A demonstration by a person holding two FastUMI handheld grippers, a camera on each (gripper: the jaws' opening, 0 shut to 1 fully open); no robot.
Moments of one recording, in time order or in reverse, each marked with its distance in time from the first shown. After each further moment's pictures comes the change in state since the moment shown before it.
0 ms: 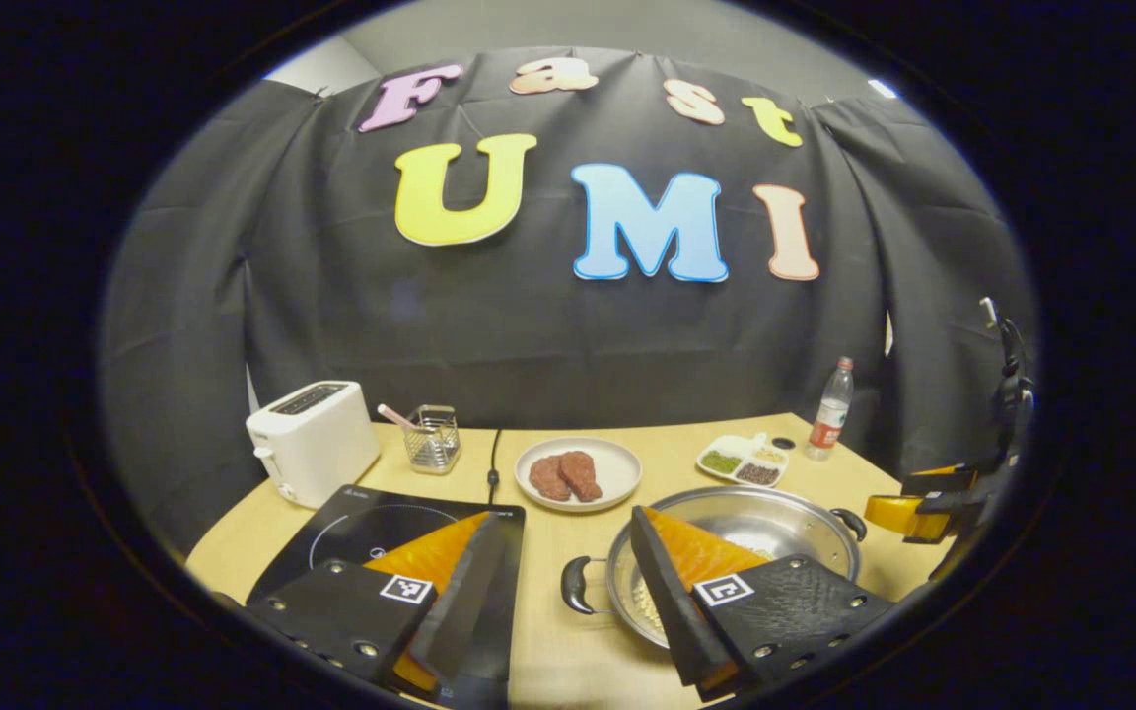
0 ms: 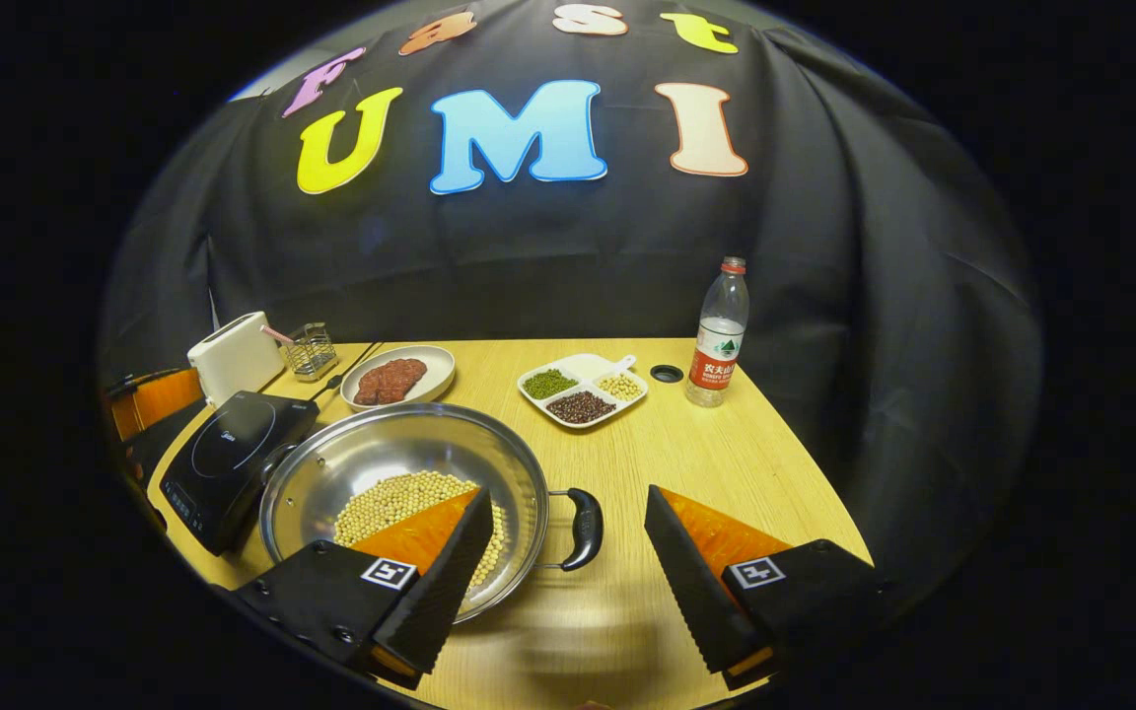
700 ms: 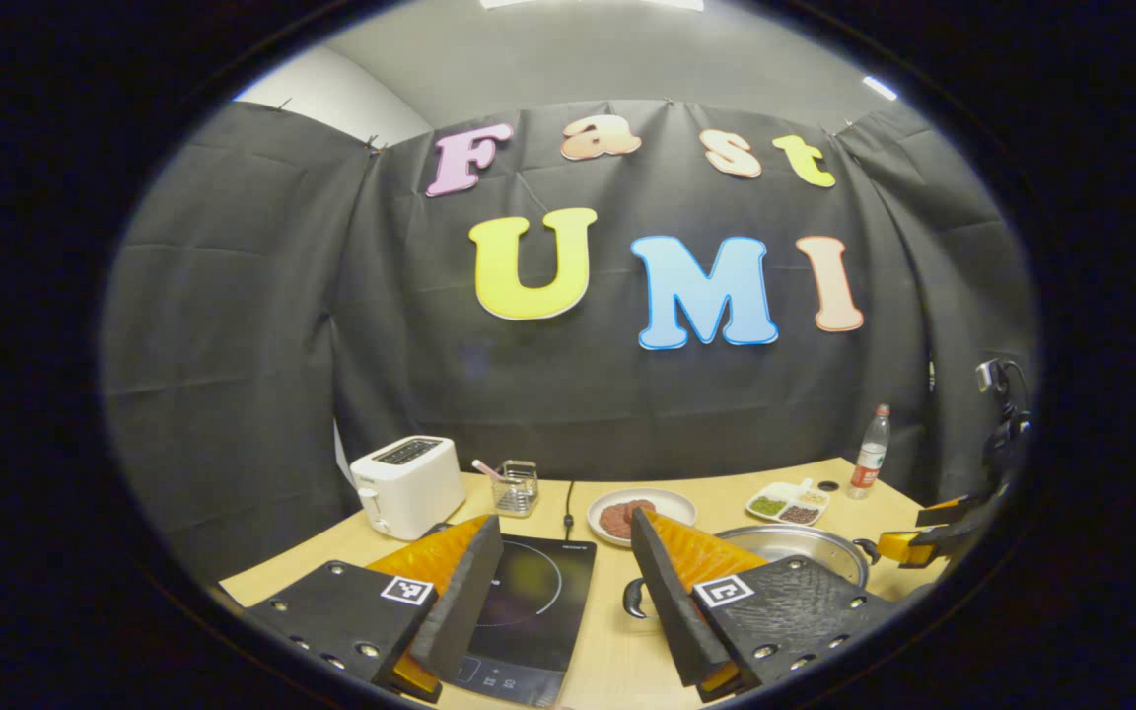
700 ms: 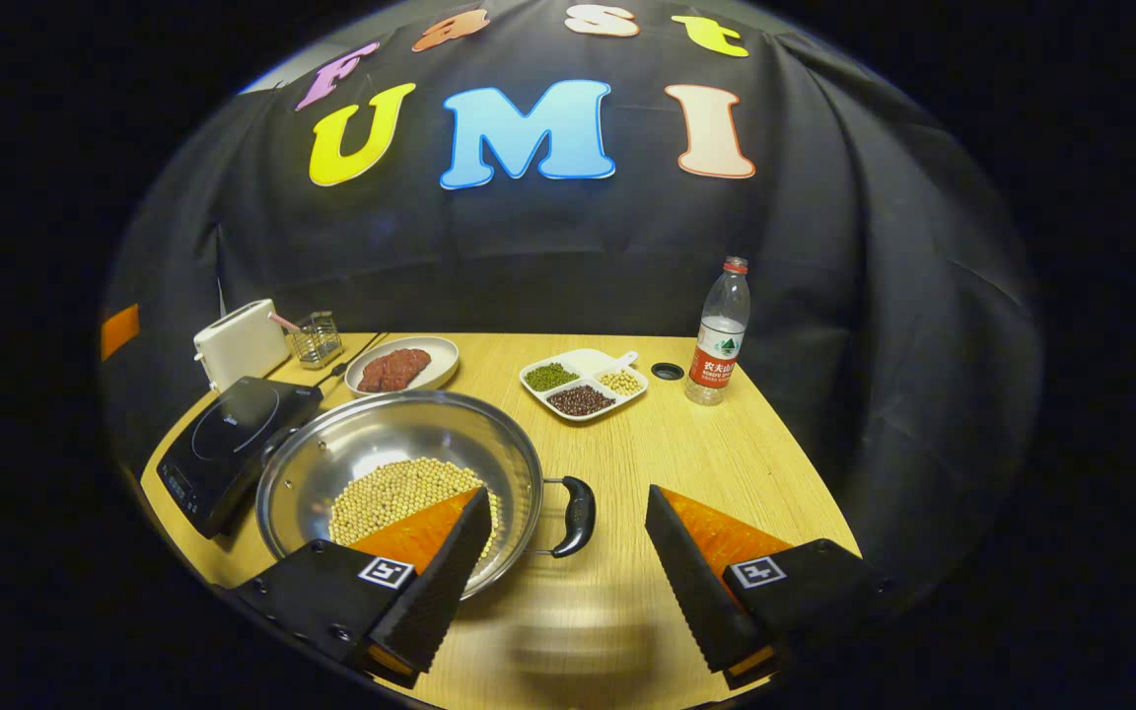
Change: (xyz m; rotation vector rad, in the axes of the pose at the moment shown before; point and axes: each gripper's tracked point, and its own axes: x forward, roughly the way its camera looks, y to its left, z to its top) left arm -0.095 0.038 0.060 0.000 -0.181 0.191; right arm -0.018 -0.002 0.000 -0.019 -0.019 0.014
